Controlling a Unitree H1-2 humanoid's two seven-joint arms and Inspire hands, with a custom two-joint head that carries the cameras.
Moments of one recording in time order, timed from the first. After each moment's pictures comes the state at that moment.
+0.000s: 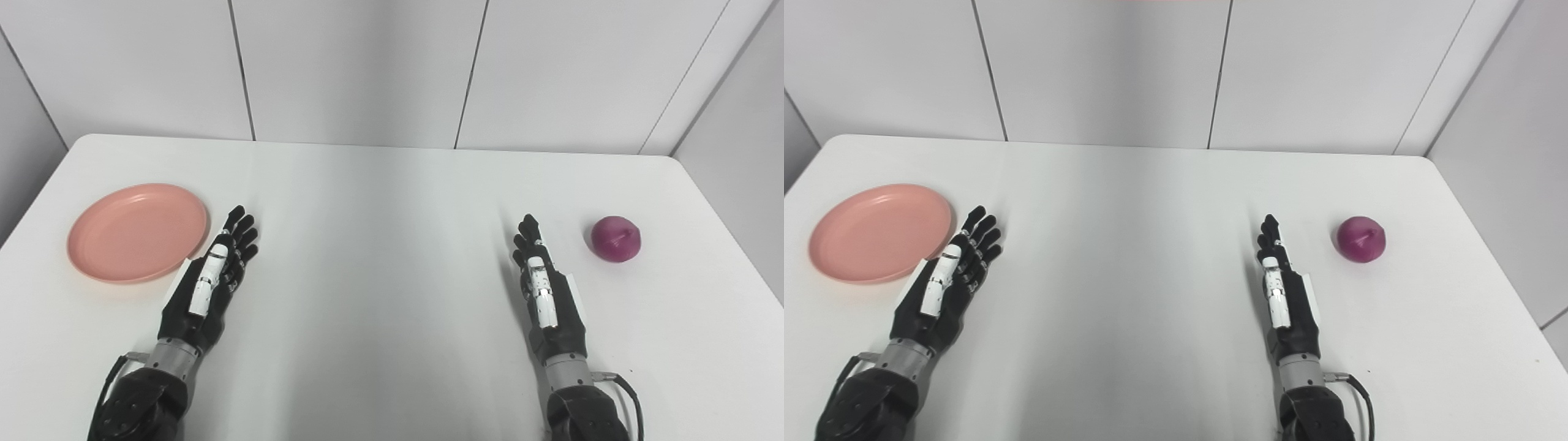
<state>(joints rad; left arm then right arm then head) -0.05 0.13 0.05 0.04 -0.25 -0.01 -0.28 -0.02 -0.05 -0.02 -0.07 0.04 -0.04 0.03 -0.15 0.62</state>
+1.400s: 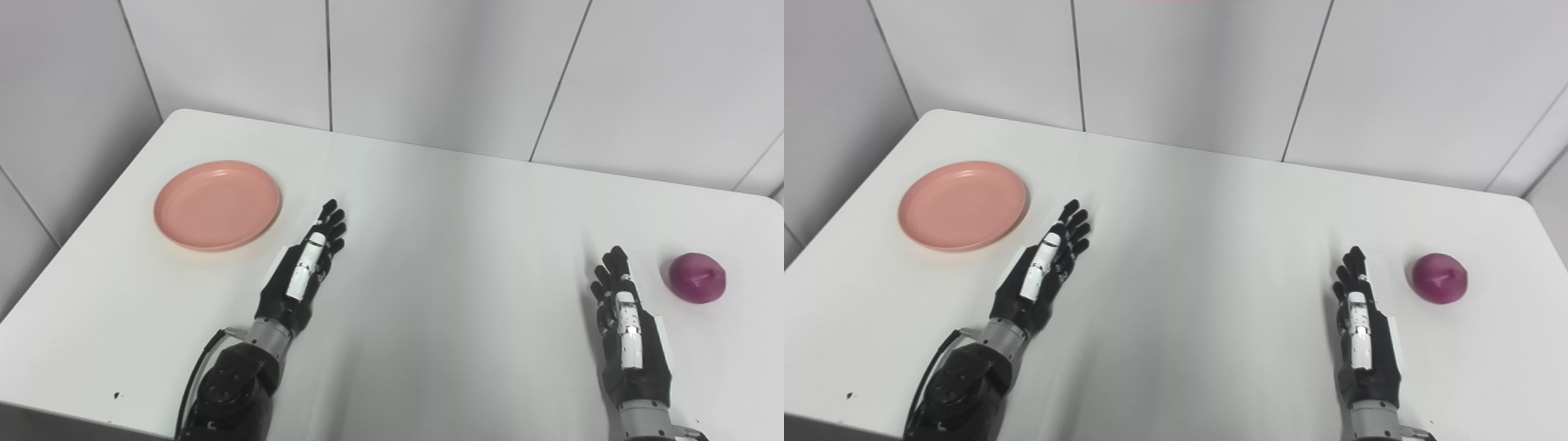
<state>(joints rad) -0.03 0.02 -0.01 0.00 -0.17 0.02 -0.17 0.01 -0.11 -0.05 -0.10 0.13 -0.02 0.06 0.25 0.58</state>
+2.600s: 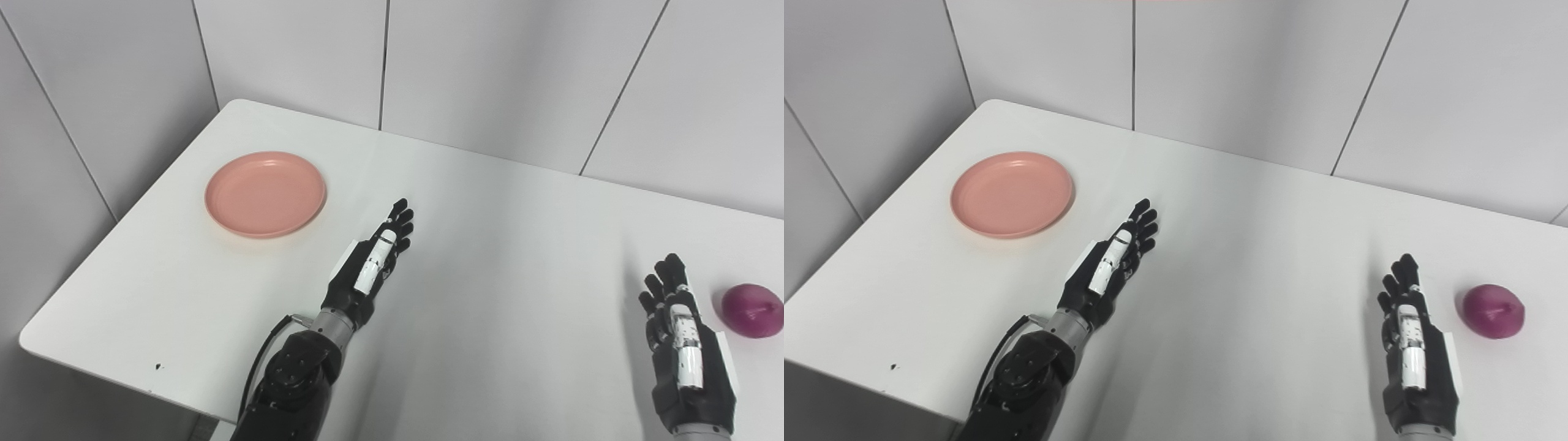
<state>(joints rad) -0.06 -0.05 -0.04 0.03 -0.13 0.01 -0.15 0.02 -0.12 -0.05 -0.30 0.14 0.18 0.08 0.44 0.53</state>
